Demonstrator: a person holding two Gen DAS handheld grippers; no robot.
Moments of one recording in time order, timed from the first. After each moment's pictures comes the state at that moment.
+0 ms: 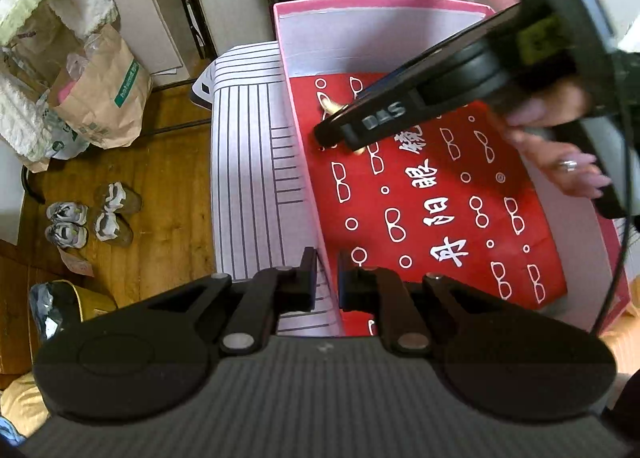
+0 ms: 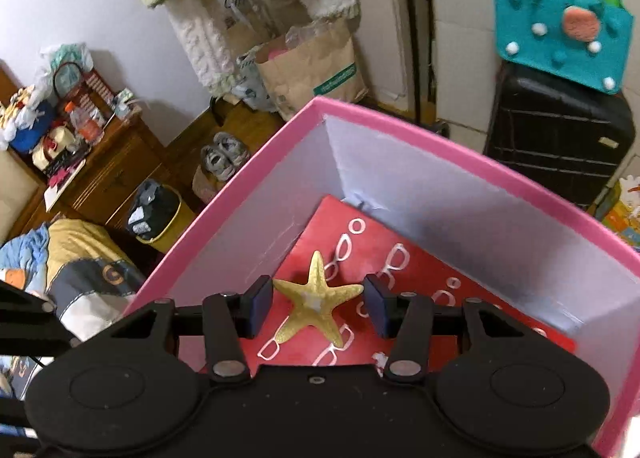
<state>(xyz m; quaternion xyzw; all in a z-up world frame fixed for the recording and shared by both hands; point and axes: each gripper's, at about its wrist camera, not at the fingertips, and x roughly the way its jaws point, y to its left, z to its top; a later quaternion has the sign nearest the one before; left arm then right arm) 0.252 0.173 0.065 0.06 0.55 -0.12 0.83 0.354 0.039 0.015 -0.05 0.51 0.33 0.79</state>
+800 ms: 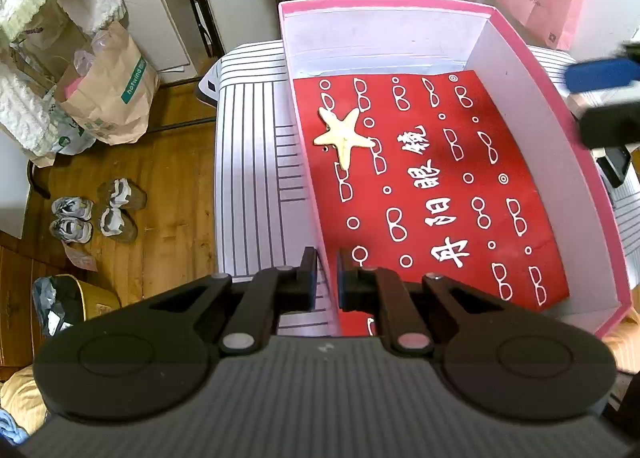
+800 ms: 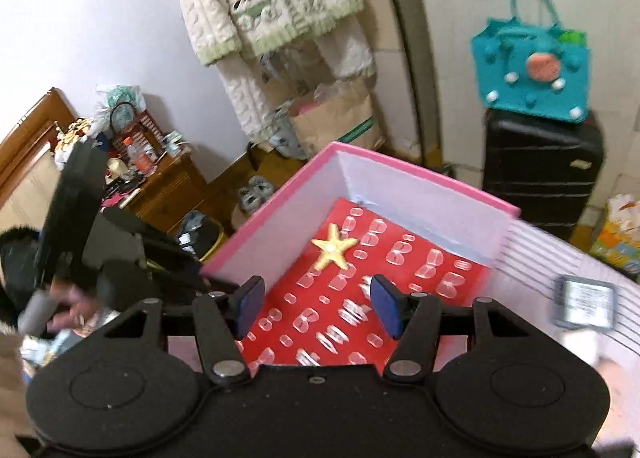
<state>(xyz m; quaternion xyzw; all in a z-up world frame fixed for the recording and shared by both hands) 0.249 0.170 0.066 0.06 0.55 -0.11 0.83 0.256 -0.087 0.112 -0.02 0.42 0.36 0.83</state>
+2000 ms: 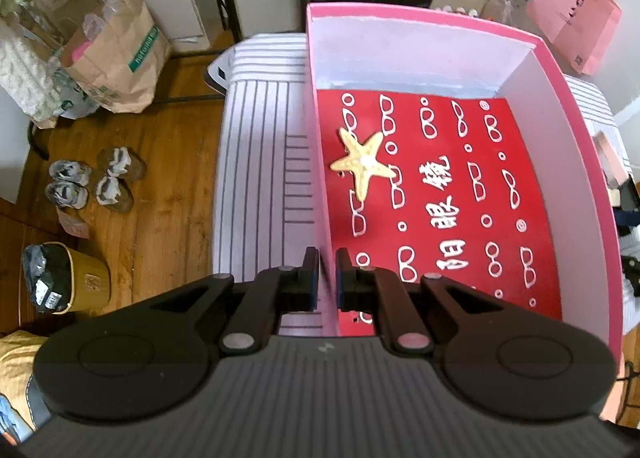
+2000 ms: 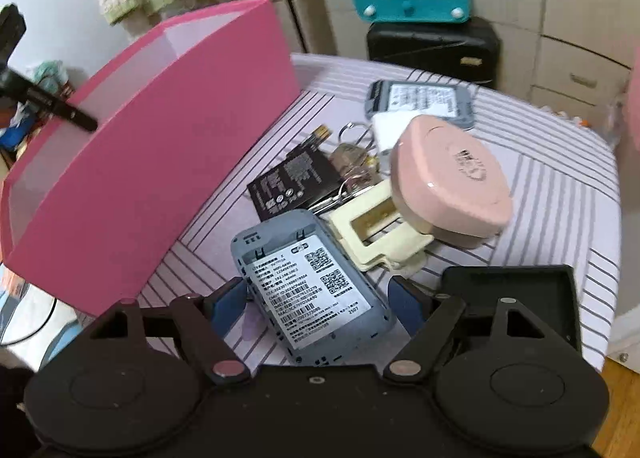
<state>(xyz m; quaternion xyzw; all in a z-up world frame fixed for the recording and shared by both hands) 0.288 0.170 0.059 0.01 0.58 -0.07 0.81 0.233 -0.244 -0.025 -0.03 0.48 0.28 0.83</state>
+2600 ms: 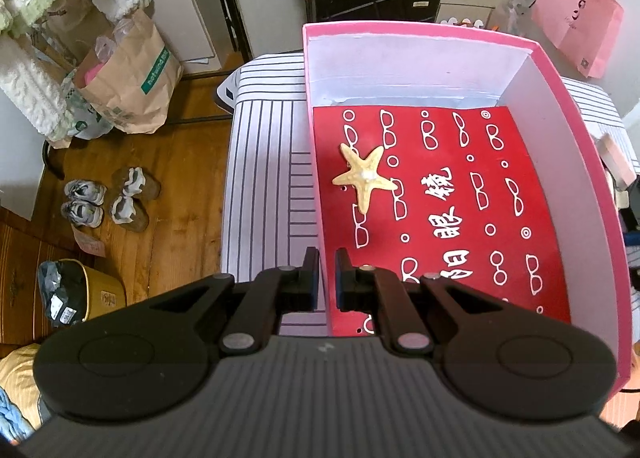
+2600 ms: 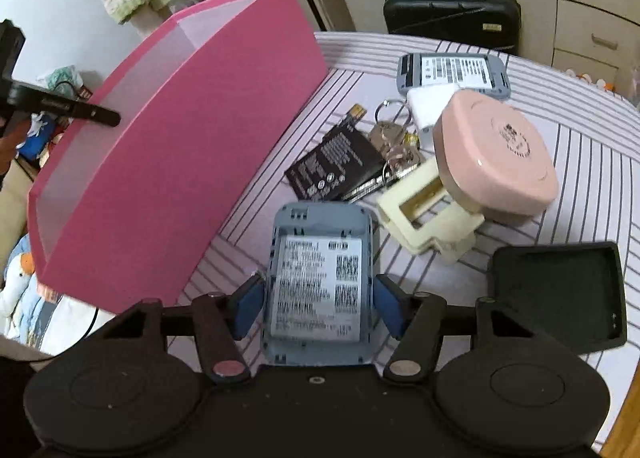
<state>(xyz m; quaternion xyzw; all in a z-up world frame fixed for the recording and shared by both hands) 0.282 0.161 0.065 0.04 0.55 -0.06 0.83 0.234 -0.234 -0.022 0.02 0.51 0.30 0.80</state>
